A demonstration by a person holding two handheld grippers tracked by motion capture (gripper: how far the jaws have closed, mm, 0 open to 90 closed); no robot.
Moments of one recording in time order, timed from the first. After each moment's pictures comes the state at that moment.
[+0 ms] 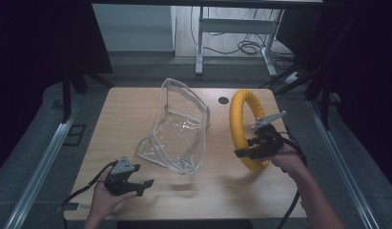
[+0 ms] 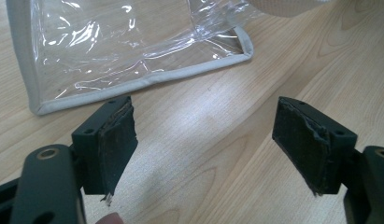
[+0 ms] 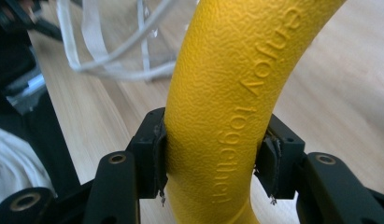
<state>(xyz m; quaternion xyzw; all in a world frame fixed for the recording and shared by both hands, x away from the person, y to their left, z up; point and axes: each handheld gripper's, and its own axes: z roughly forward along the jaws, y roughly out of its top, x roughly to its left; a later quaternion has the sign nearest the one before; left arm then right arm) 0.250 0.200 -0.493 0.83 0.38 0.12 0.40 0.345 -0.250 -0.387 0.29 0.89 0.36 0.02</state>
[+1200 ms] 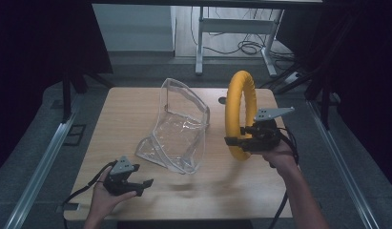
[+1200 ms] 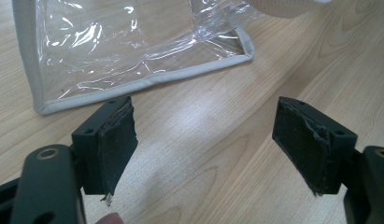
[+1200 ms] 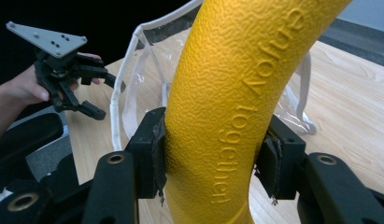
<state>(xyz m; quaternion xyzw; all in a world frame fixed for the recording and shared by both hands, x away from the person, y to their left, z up) 0.249 0.201 -0.492 0.83 0.38 0.12 0.40 0.333 -0.229 -0.353 0.27 0.83 0.49 0.06</state>
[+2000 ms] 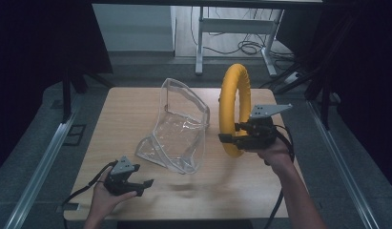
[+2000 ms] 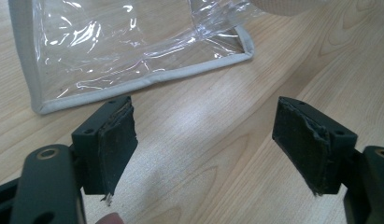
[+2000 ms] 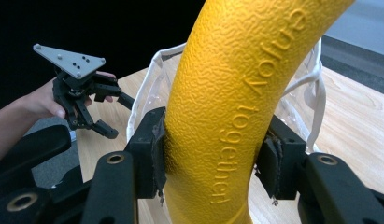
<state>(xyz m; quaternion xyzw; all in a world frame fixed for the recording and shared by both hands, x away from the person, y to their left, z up) 0.250 0.200 -0.493 0.83 0.38 0.12 0.40 0.327 -0.211 -0.334 0.24 0.82 0.51 0.07</state>
